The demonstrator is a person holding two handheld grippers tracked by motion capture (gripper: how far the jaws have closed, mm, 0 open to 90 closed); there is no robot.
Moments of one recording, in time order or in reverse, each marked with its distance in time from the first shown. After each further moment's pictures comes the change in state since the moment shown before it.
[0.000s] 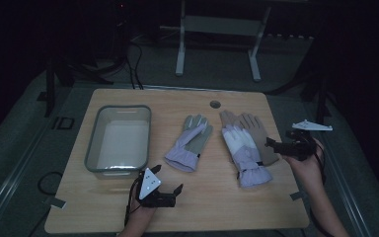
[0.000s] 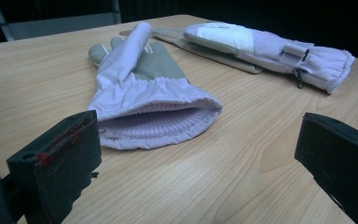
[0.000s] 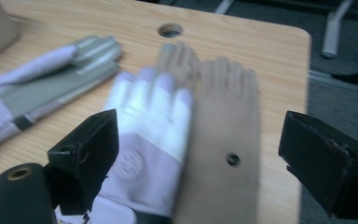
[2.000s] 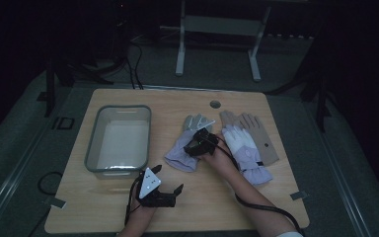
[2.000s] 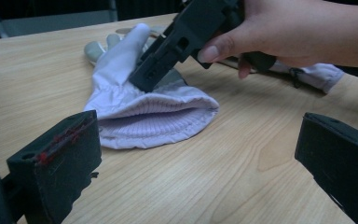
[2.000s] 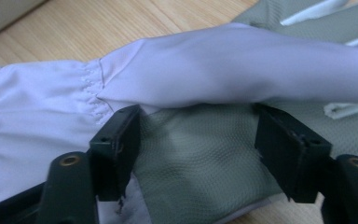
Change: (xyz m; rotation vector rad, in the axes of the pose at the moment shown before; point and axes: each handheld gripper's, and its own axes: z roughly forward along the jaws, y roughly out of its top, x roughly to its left) left arm 0.000 0.001 0.001 0.012 -0.006 0.003; right arm 0.189 0.010 0.200 0.266 0.262 -0.282
